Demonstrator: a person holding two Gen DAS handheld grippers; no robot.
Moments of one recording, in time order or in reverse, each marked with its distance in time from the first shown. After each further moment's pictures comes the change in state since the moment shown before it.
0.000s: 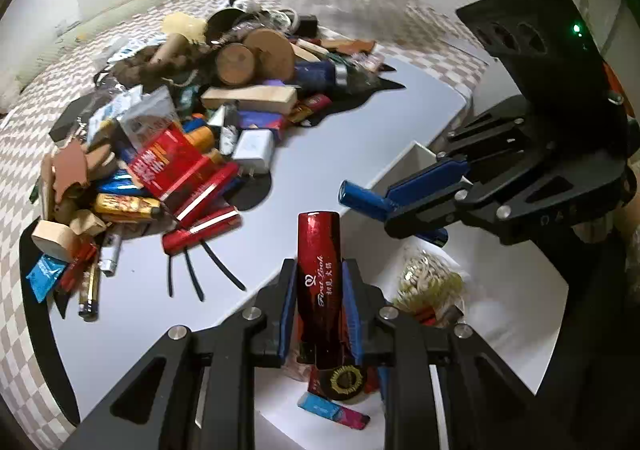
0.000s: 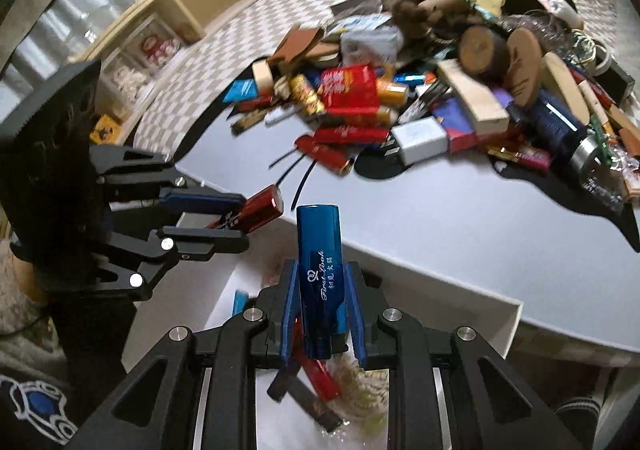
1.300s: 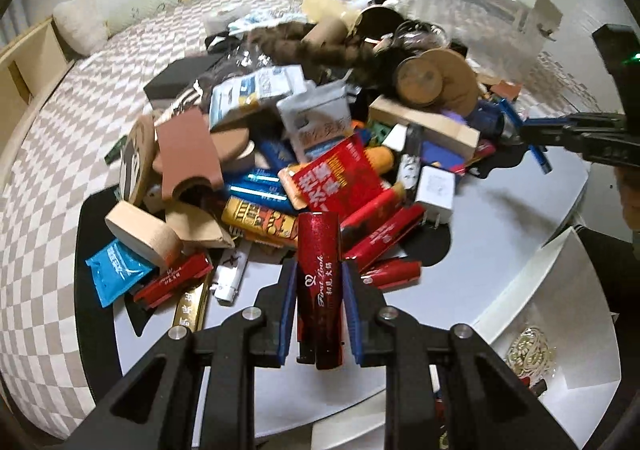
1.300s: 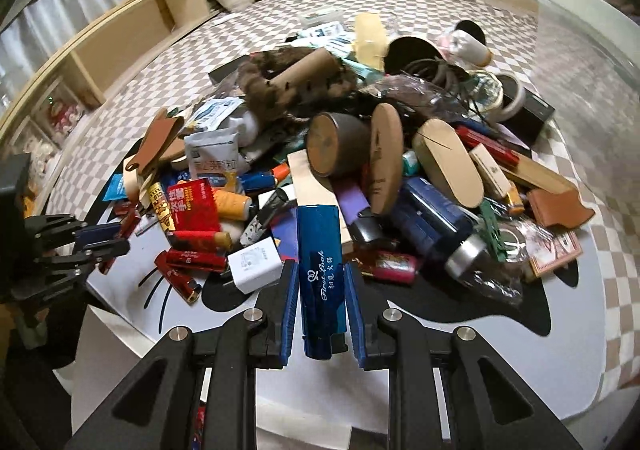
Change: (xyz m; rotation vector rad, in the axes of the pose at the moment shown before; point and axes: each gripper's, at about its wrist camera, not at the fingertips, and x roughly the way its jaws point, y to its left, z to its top) left arm 0.006 0.103 0.013 -0.247 -0.027 0.251; right arm -0.010 -0.090 0.079 0.134 -0.159 -0.295
